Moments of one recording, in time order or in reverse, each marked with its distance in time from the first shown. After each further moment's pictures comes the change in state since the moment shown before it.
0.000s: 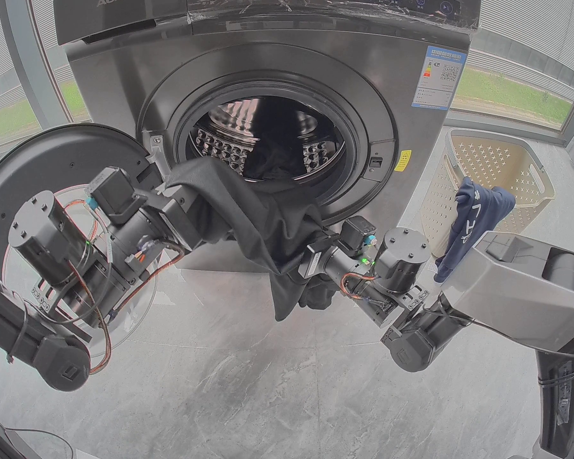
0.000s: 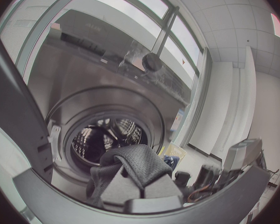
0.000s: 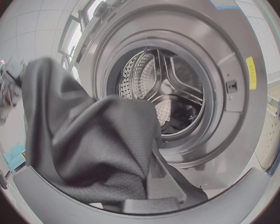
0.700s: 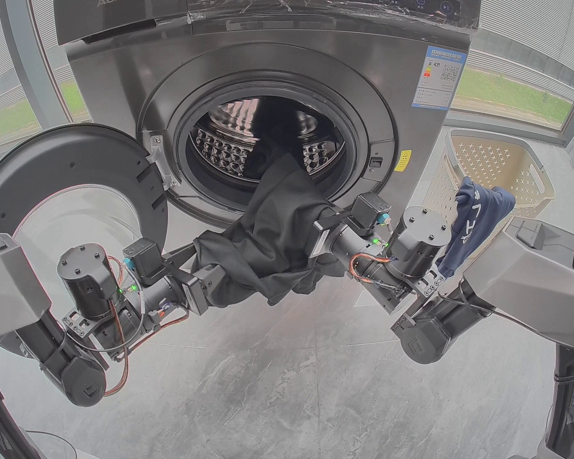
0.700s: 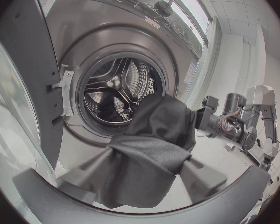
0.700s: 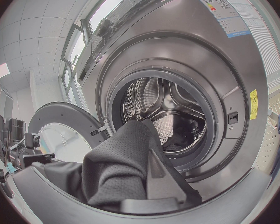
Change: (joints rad) left arm 0.073 0.190 0.148 -0.004 -0.045 0.092; right arm 0.006 -0.100 0.014 0.002 0.000 0.003
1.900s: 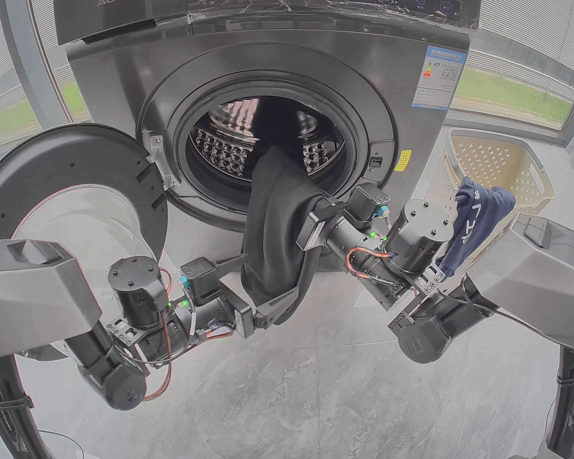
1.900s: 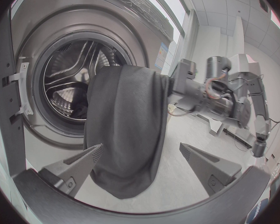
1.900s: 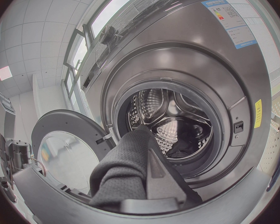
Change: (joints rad) left arm -0.113 0.146 -0.103 0.000 -0.107 0.123; right arm 0.025 -0.021 -0.023 -0.002 -0.001 0.005
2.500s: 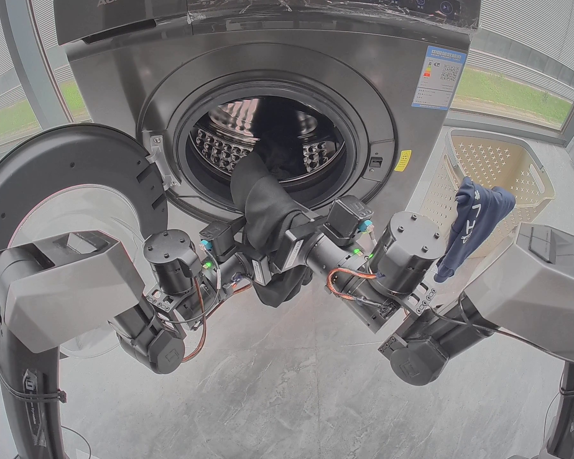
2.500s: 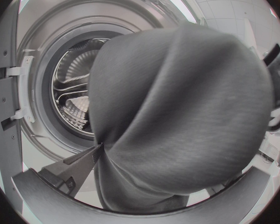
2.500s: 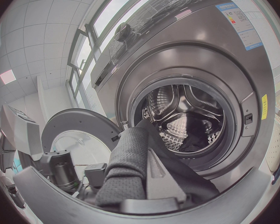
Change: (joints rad) left arm 0.033 0.196 -0.359 0.003 0.139 -0.056; right arm 0.094 -0.028 0.042 0.010 -0.030 0.000
